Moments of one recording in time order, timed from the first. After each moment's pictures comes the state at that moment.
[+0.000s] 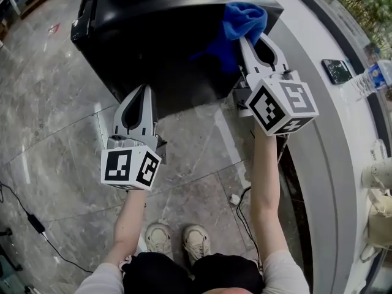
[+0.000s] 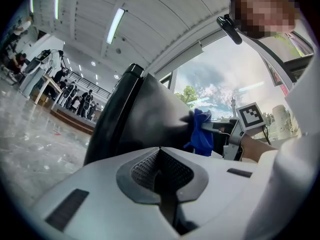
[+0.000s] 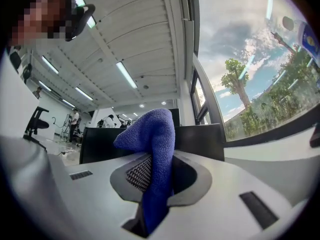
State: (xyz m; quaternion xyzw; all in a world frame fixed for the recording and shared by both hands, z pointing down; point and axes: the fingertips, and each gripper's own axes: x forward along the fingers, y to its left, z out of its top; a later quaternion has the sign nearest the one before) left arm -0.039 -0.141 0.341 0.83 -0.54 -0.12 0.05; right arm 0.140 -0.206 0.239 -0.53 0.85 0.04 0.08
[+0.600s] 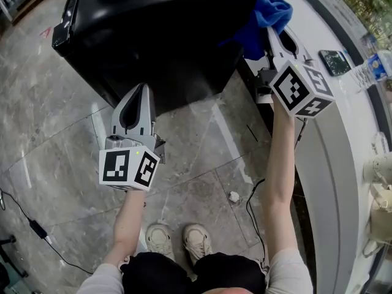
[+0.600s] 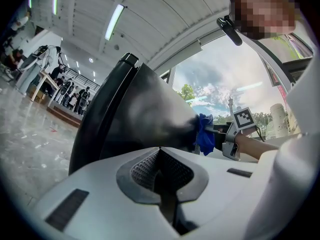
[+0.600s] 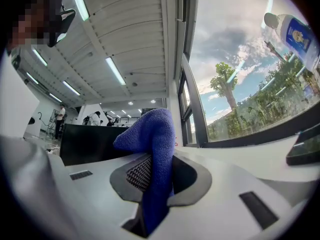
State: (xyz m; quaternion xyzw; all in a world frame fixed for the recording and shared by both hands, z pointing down) left arm -0.021 -0.148 0.350 0.84 -0.52 -0.12 0.06; right arm 0.226 -0.231 0.239 -0.59 0.80 0.03 0.08
